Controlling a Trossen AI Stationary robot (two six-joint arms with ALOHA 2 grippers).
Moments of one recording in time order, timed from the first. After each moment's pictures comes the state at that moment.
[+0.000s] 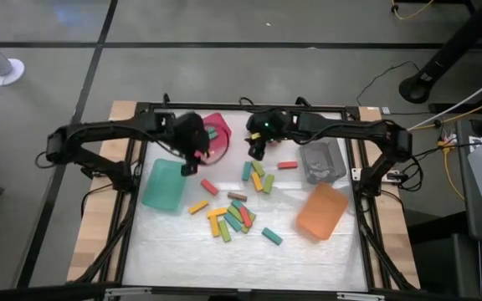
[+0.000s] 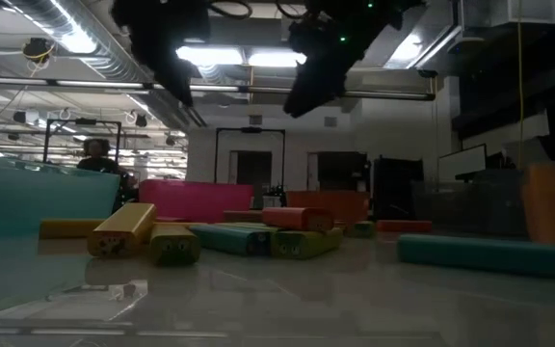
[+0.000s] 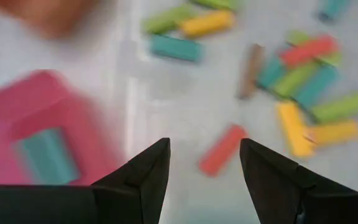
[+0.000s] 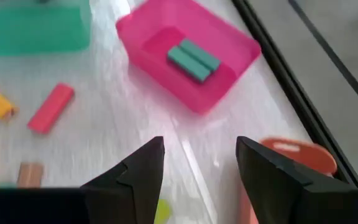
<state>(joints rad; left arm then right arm) 0.23 1.29 1.10 -0.86 0.14 0.18 -0.24 1.68 1.42 -0.52 0.10 -0.01</state>
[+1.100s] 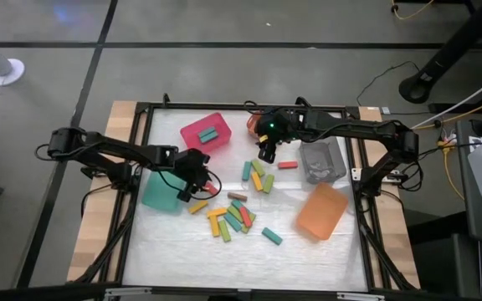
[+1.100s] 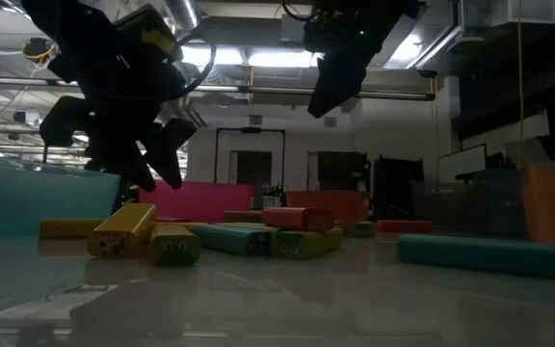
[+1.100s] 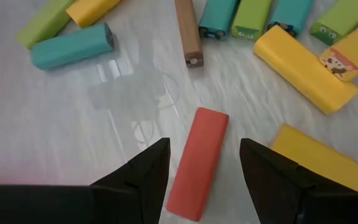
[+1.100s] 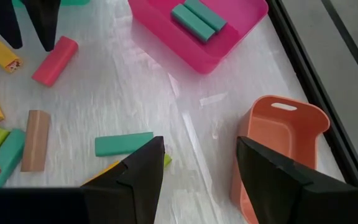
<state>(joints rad) 0.08 1.32 0.58 -0.18 0.14 0.47 -0.24 1.64 1.42 -0.68 0.09 -0.03</state>
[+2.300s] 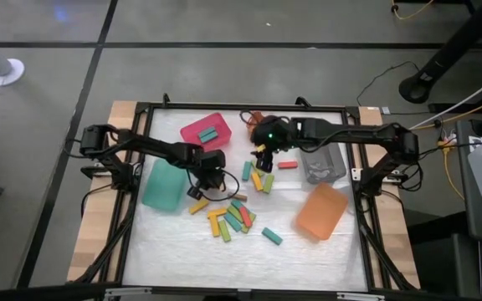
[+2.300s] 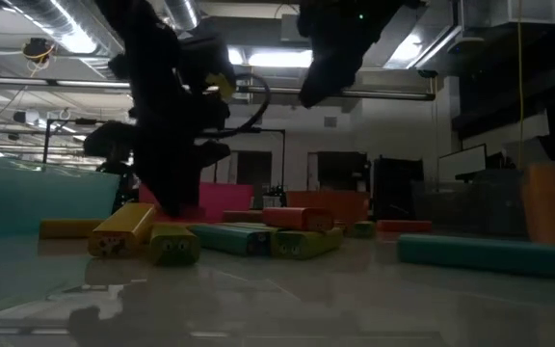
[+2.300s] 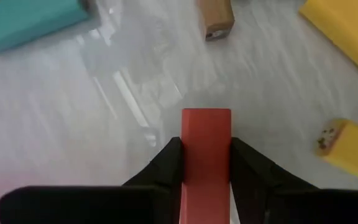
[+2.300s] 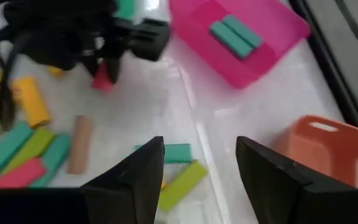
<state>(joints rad) 0.10 1.64 0.91 -0.50 0.09 0.57 -0.14 1.64 1.42 -0.64 0.07 0.01</state>
